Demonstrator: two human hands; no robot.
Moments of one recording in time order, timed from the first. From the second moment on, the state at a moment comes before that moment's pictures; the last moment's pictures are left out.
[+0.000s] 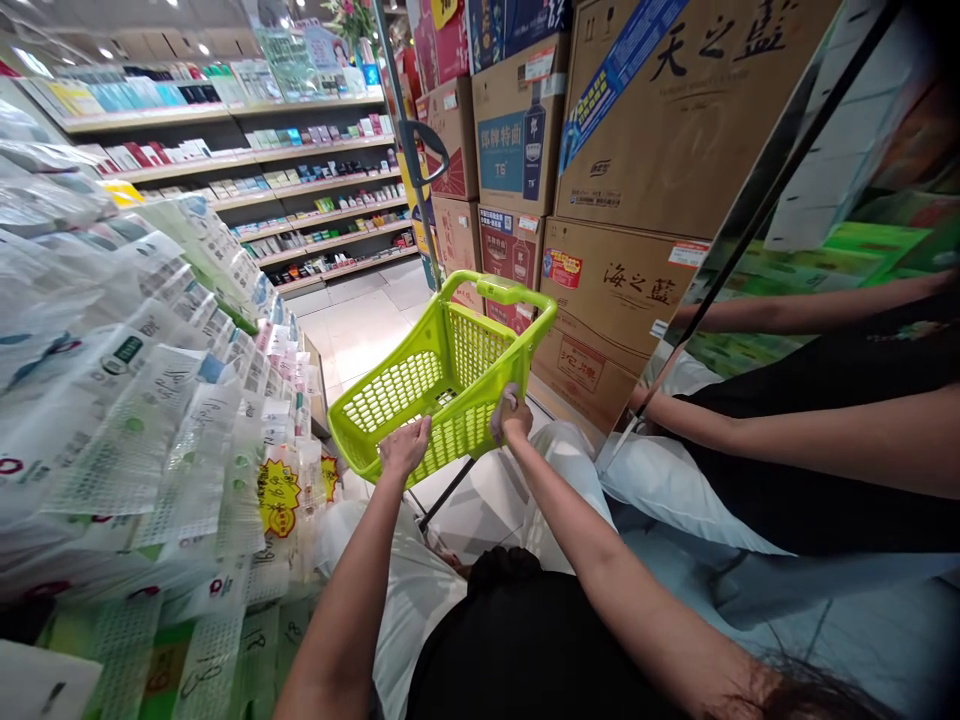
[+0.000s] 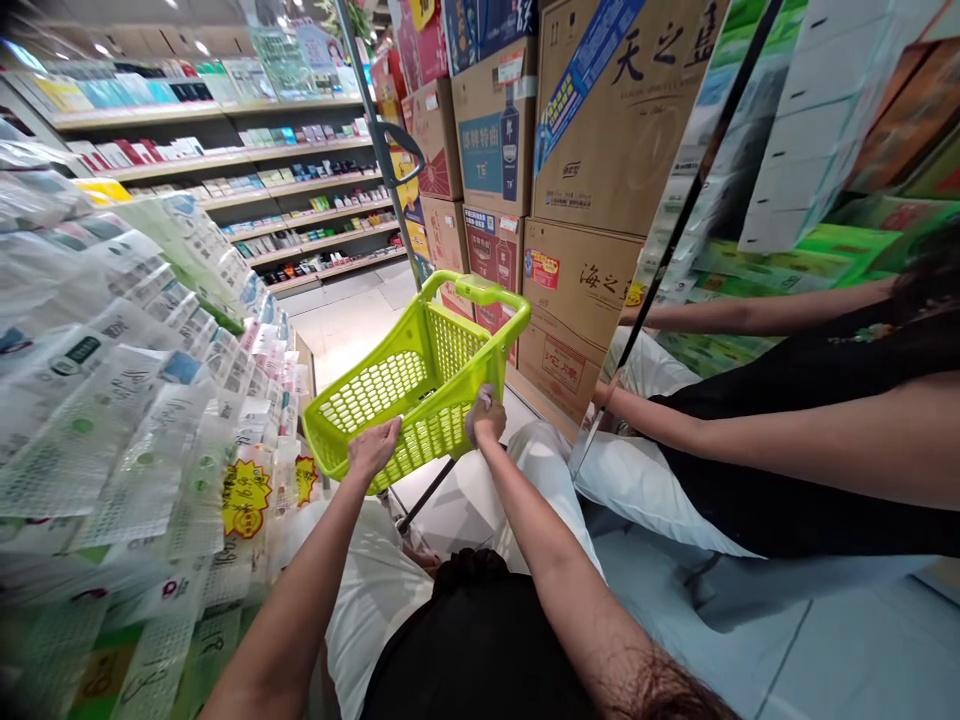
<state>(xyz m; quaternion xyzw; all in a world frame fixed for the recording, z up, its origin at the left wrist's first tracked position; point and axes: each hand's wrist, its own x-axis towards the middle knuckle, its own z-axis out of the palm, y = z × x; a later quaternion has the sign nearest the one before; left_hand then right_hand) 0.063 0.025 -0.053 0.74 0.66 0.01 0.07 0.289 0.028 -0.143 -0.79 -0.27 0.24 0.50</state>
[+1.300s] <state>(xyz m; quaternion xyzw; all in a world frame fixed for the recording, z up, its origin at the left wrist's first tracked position) 0.065 0.033 -0.062 0.76 0.64 0.03 0.07 0.233 0.006 -0.159 -0.69 -0.60 0.00 0.39</state>
